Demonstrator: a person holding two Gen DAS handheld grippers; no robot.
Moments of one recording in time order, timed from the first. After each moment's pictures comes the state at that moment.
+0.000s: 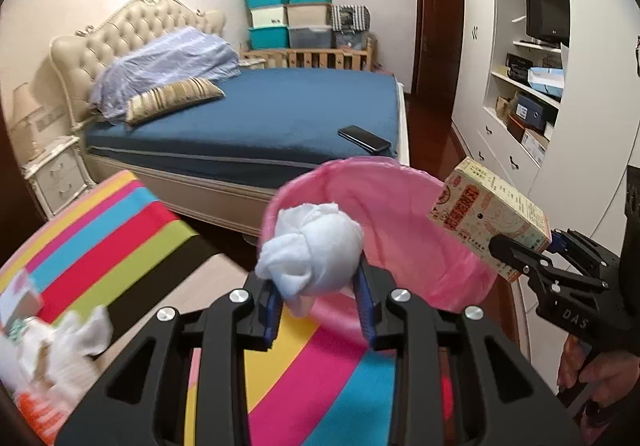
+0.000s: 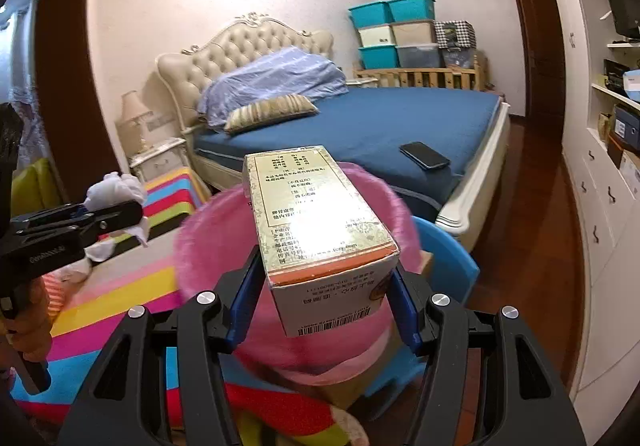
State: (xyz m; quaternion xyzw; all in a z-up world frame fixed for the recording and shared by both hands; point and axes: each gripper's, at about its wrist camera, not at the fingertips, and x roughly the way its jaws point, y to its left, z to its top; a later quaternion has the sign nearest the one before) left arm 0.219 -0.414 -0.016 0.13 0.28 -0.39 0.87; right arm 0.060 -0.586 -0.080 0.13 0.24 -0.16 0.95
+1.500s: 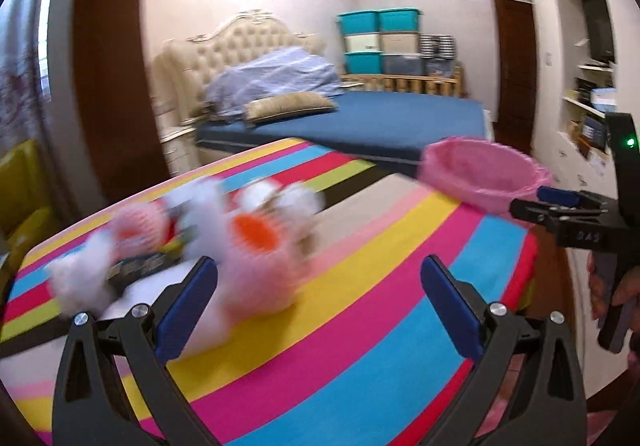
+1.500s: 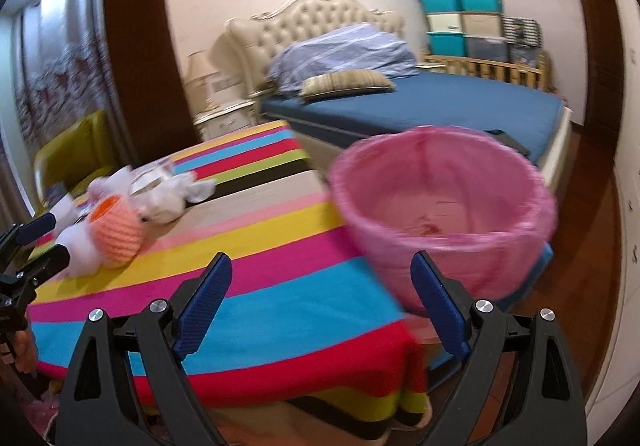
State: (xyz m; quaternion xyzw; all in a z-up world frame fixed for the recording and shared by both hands) left arm 0.111 -0.141 -0.025 0.10 0.23 -0.21 0.95; right arm 0.060 -0.418 -0.080 0.09 0.27 -0.02 0.96
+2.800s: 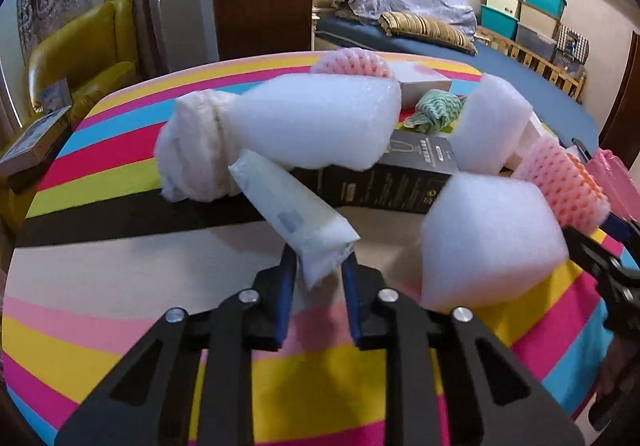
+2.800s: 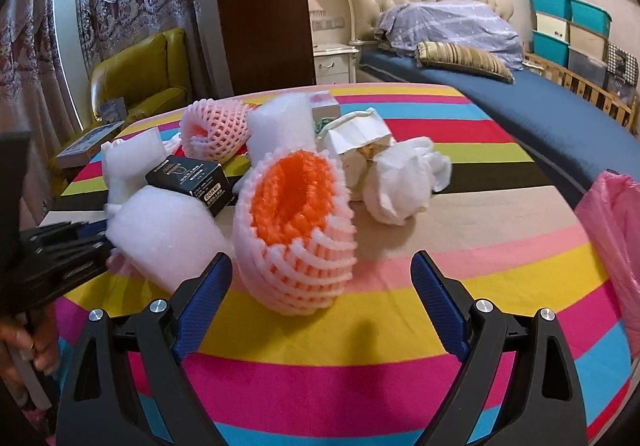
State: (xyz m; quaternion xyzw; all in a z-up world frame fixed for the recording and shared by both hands) left arm 0.213 0.030 -0.073 -0.01 0.40 -0.03 0.92; right arm 0.181 -0.204 -0.090 0.02 0.35 0.11 0.93
